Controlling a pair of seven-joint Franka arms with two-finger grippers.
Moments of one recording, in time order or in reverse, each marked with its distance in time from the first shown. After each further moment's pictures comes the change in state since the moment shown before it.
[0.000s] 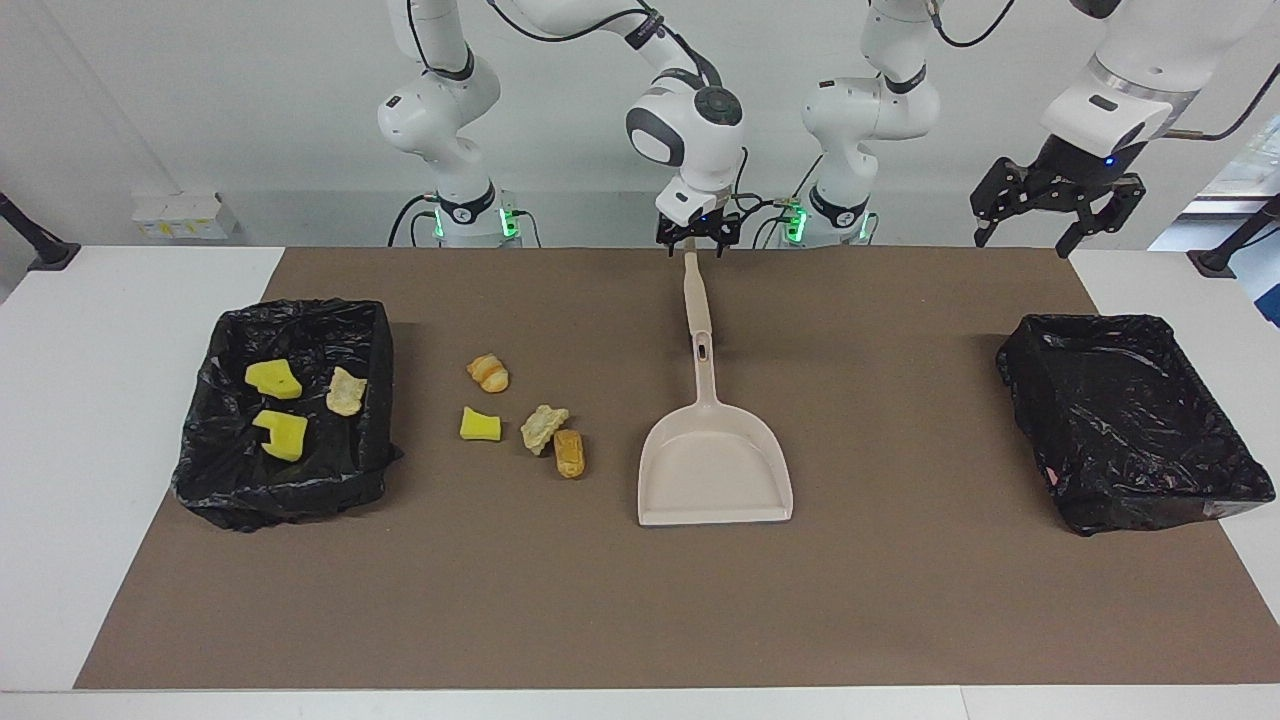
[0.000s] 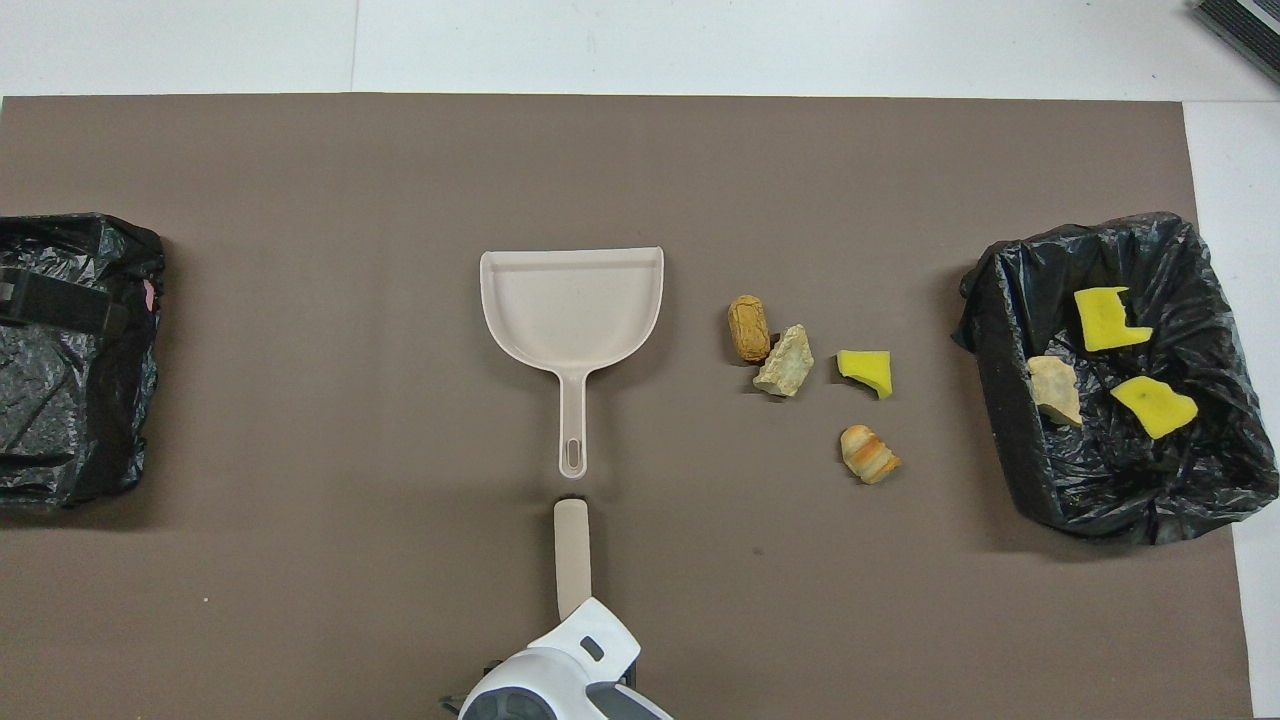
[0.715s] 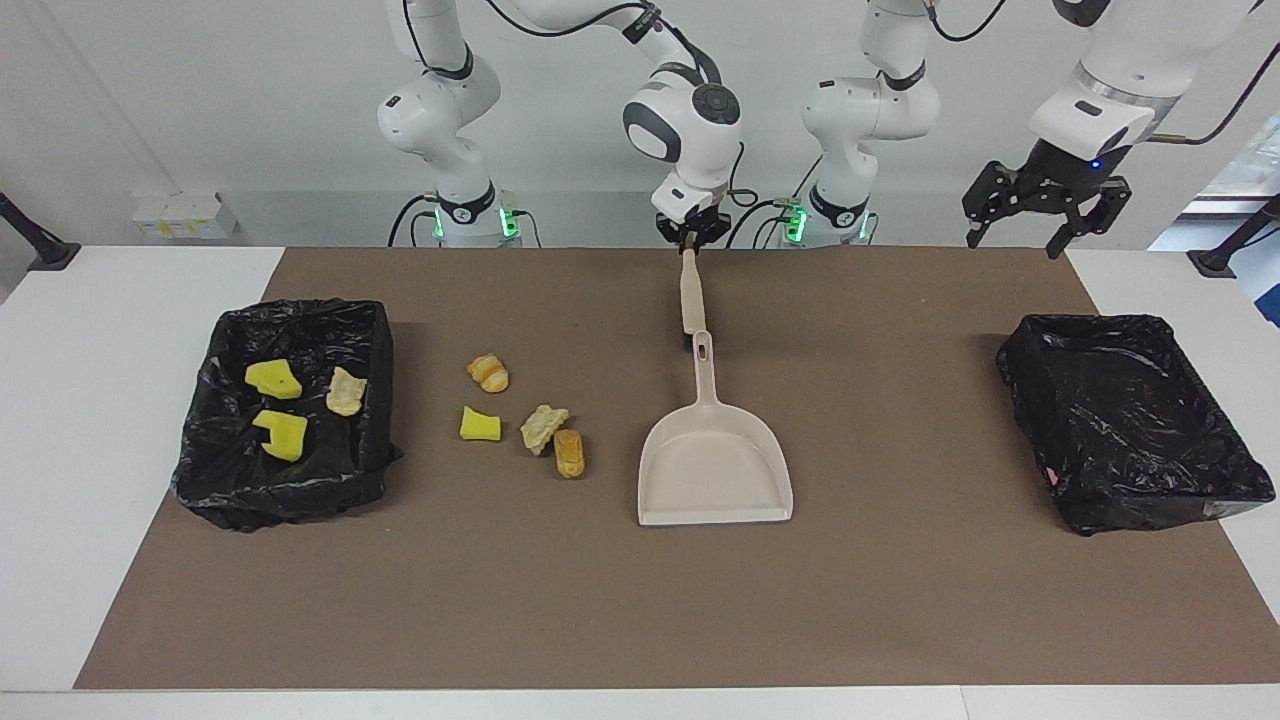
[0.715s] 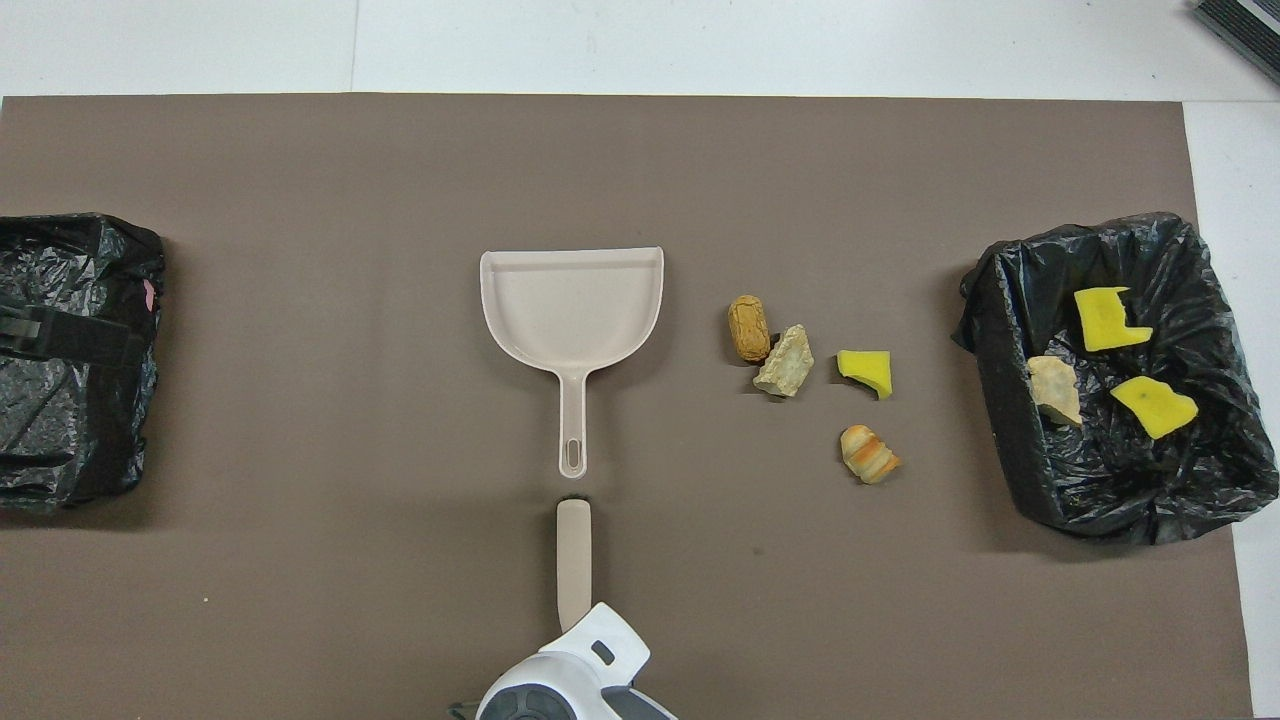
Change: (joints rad) left arm 0.000 -0.043 0.000 -0.080 0.000 0.047 0.000; right arm -0.021 -0.040 -0.004 0.018 0.008 -0.103 -0.016
